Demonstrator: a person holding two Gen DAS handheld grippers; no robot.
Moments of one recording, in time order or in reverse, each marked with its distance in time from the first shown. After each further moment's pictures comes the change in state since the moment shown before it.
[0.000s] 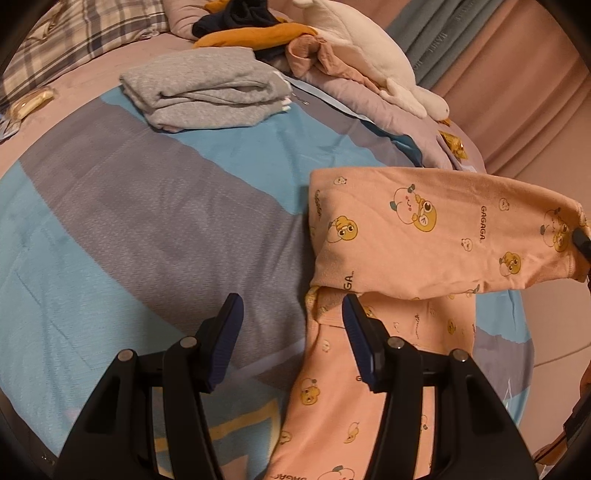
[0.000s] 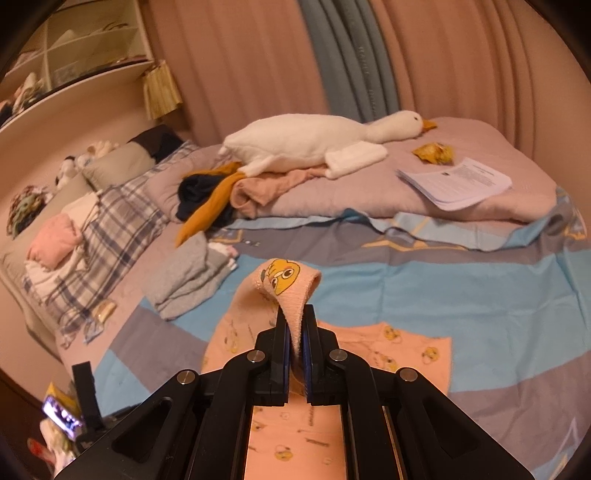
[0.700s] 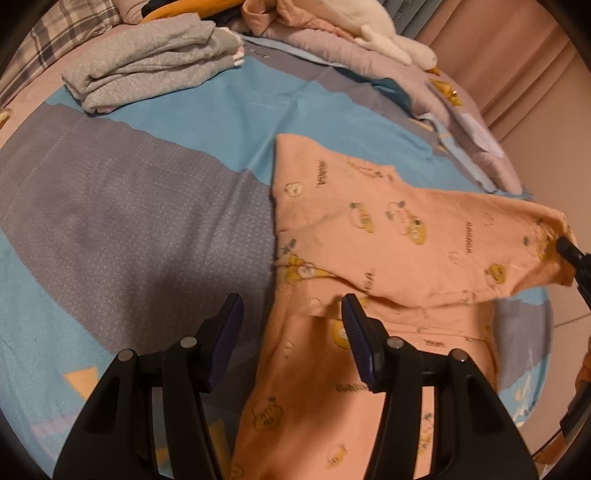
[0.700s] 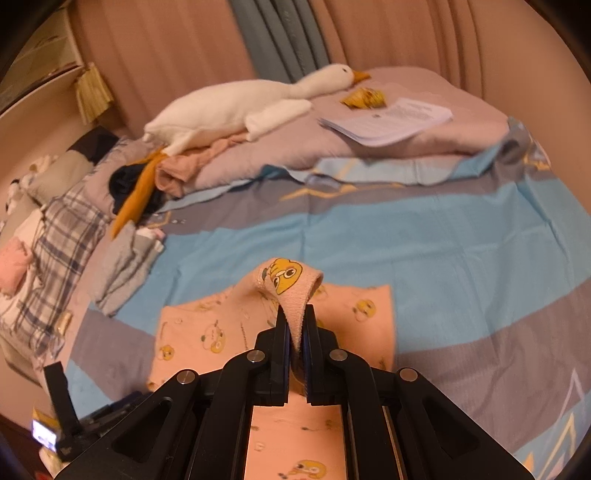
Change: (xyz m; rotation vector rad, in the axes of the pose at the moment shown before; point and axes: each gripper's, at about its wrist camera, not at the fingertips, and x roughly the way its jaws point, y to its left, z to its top) left arm 0.065 -0.036 -0.012 0.115 0.123 0.033; right arm 0.029 -0.085 -0.035 0.167 0.123 -0.141
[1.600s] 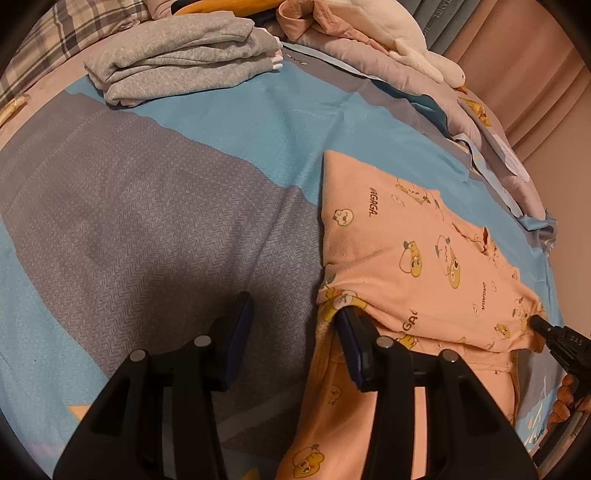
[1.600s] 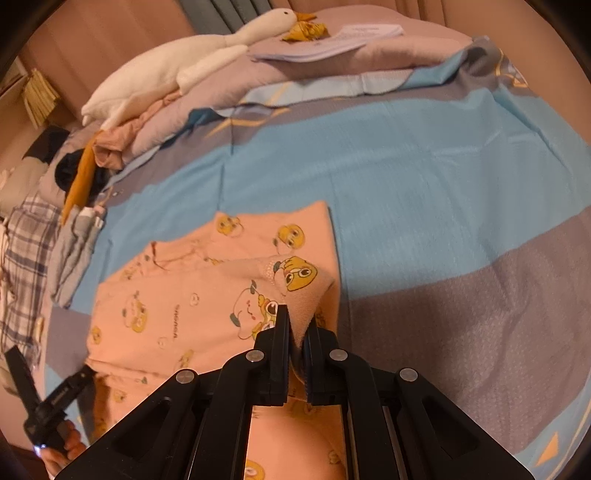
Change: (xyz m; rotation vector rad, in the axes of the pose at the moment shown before) left arm 0.015 0.023 0.010 -0.064 -0.055 0.056; right arm 0.061 -0.064 -0.038 0.129 0.174 -0.070
